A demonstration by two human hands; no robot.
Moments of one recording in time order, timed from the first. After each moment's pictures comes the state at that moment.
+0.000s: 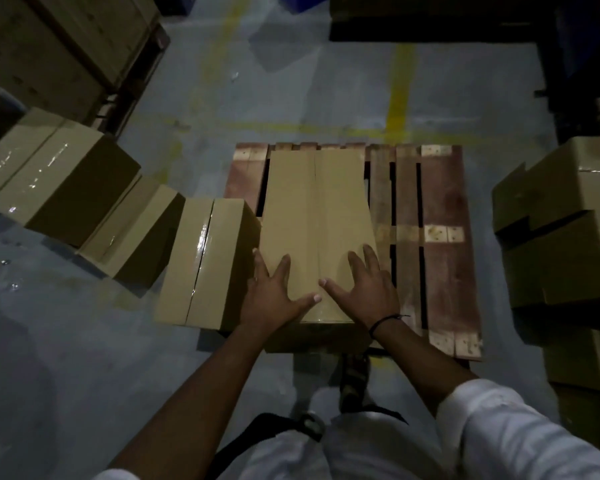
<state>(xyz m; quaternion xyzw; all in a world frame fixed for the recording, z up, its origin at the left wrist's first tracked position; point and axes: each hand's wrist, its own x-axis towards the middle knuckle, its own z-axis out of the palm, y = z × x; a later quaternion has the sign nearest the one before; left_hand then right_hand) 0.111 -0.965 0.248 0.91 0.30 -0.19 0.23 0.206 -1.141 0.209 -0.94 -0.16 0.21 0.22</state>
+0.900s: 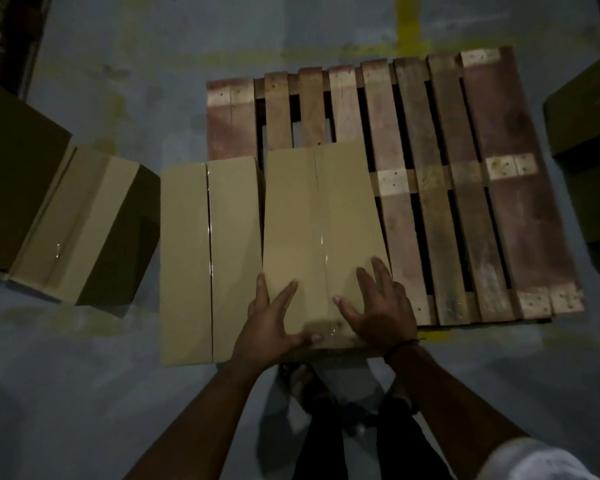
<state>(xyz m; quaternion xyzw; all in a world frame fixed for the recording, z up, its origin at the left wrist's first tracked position) 0.043 -0.713 -0.008 0.87 0.20 -0.28 0.37 0.119 -0.933 -0.054 -0.96 -0.15 0.14 0.17</state>
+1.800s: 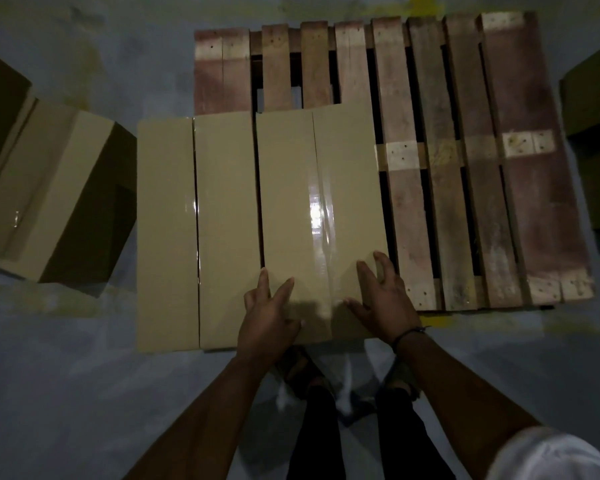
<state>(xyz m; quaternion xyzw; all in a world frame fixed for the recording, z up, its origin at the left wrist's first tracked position) 0.011 -0.710 -0.100 0.90 0.20 -0.25 0.31 0.104 -0.940 -0.135 -0.94 -0.15 0.27 0.14</state>
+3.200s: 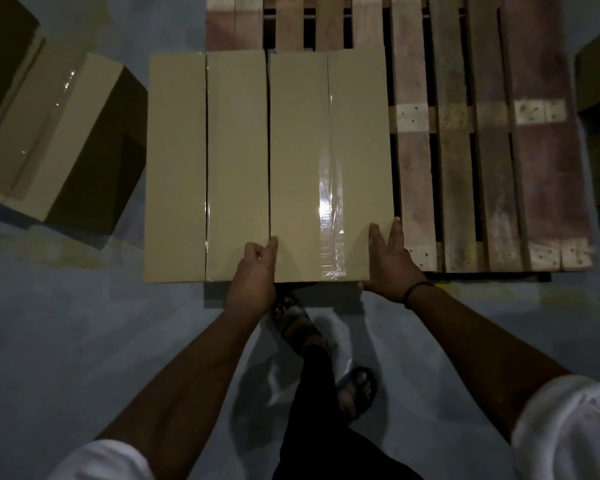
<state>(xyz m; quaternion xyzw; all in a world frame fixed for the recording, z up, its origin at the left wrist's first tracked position) -0.052 -0.699 -0.121 0.93 0.18 -0.24 0.23 0.067 -0.959 -0.140 -0.91 -0.15 0.37 0.09</state>
